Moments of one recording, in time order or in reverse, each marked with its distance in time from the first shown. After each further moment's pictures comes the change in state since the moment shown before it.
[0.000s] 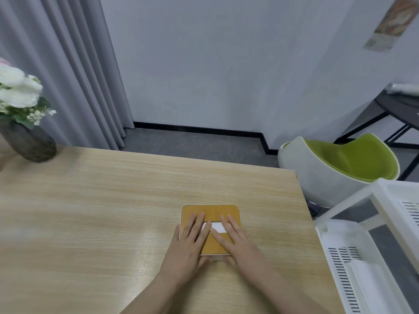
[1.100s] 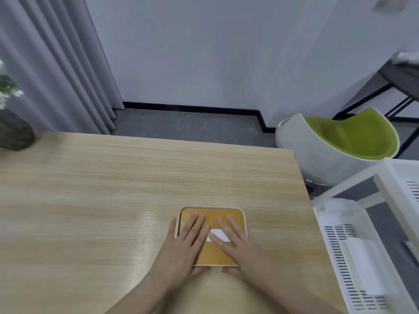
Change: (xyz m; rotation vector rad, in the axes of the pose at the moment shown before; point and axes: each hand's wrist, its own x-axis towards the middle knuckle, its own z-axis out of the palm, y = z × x) left_hand -0.020 0.006 -0.007 0.063 -0.092 0.177; right_hand -0.031 -0.003 -0.002 0.017 -0.183 -0.021
